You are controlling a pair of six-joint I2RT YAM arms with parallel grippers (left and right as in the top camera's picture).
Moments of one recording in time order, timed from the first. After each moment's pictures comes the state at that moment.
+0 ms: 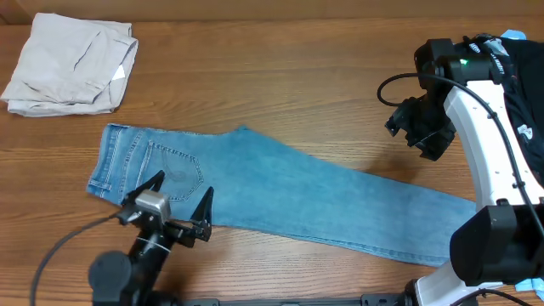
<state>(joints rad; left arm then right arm) -0.01 0.20 0.43 -0.39 0.35 -0.12 0.03 1.77 1.64 -1.45 0.03 0.76</state>
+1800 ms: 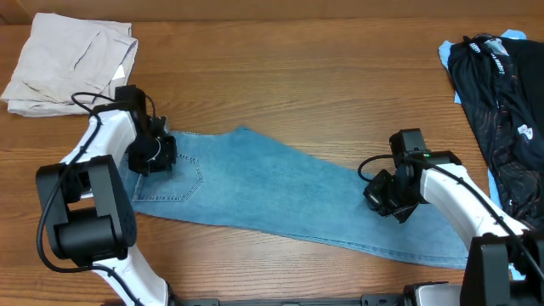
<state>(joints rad) 0.17 1.97 1.27 -0.91 0.14 0.03 0.09 1.53 0.80 -0.86 -0.22 0.85</state>
